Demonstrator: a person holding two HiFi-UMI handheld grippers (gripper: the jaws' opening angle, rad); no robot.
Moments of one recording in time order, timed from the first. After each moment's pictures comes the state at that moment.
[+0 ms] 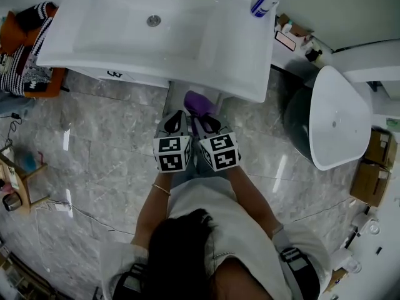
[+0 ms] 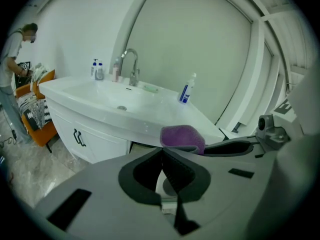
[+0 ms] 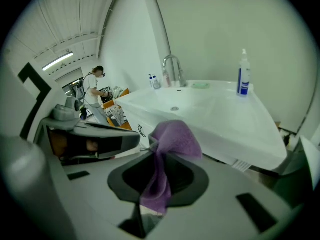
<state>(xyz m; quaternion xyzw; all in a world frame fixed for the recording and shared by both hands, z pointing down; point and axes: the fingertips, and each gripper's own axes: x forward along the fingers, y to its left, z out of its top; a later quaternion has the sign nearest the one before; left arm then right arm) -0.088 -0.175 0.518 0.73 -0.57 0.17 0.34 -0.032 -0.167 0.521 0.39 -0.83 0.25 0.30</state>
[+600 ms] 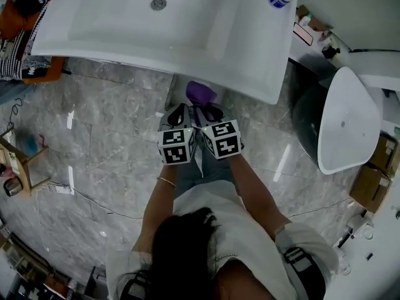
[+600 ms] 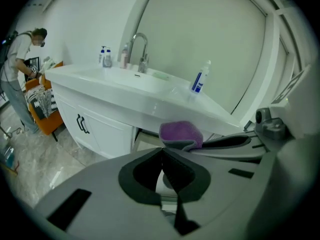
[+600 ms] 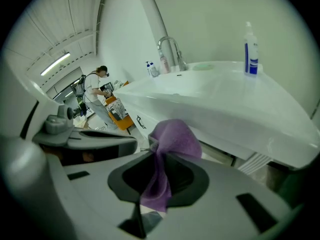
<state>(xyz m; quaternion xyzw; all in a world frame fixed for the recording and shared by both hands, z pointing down) -0.090 -0.189 0.584 0.69 -0.59 0.19 0.37 -0.035 -0.193 0.586 0.35 -0.83 0.29 0.33</state>
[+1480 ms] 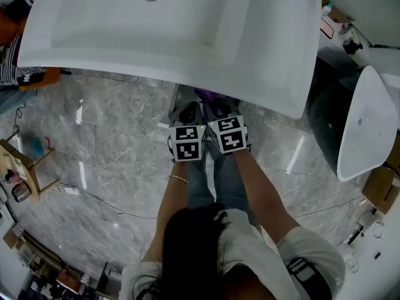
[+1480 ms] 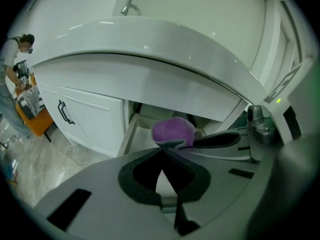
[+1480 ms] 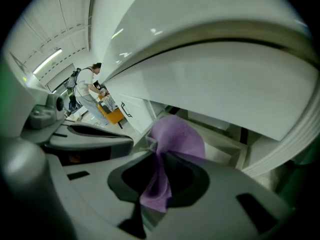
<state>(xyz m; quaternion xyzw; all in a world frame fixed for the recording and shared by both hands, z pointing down) -0.075 -0.215 0.704 0.69 -0.56 0.25 0.38 -0.027 -0.225 0.714 0.36 -0.81 0.31 0.35</state>
